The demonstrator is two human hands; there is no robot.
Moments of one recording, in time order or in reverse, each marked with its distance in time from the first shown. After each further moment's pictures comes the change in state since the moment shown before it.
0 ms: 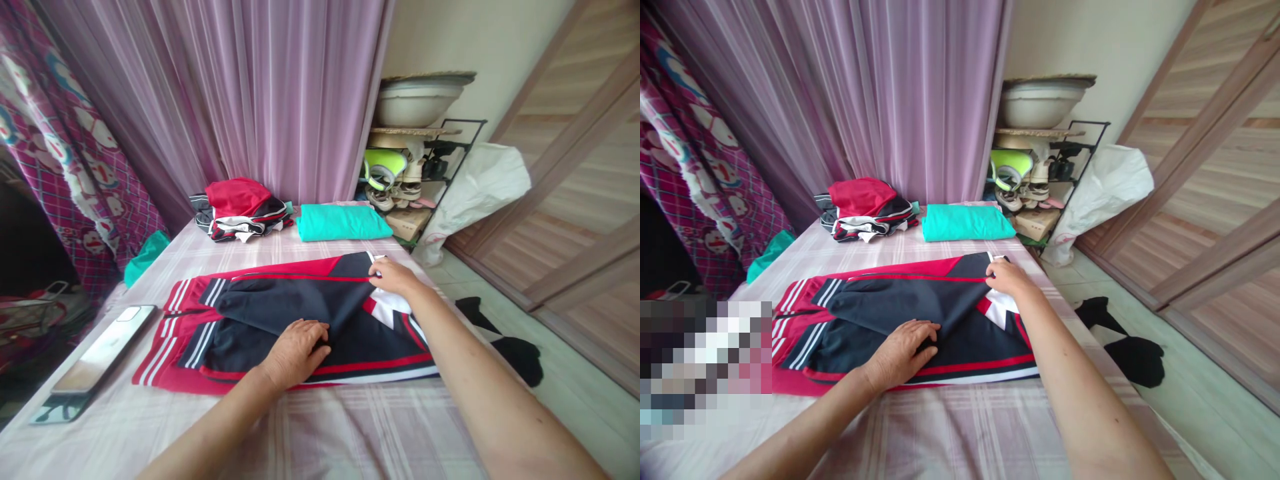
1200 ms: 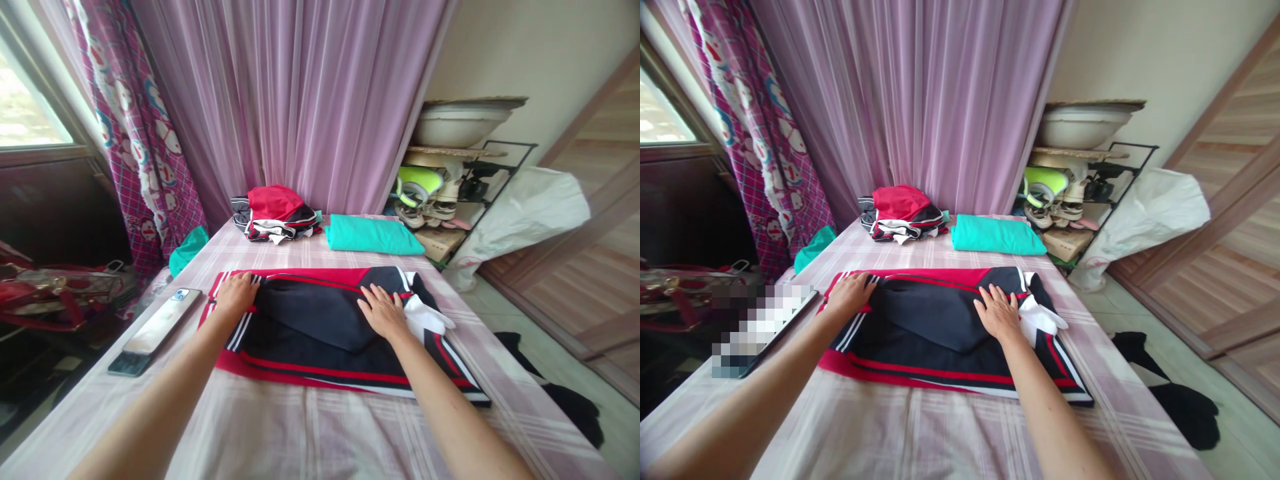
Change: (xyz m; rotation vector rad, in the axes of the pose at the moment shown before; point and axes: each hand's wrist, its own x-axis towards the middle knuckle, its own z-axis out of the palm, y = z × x) left_hand -0.047 -0.140 -0.114 0.580 0.221 -0.775; right_hand -0.028 -0.089 0.085 -0.151 0.096 0.021
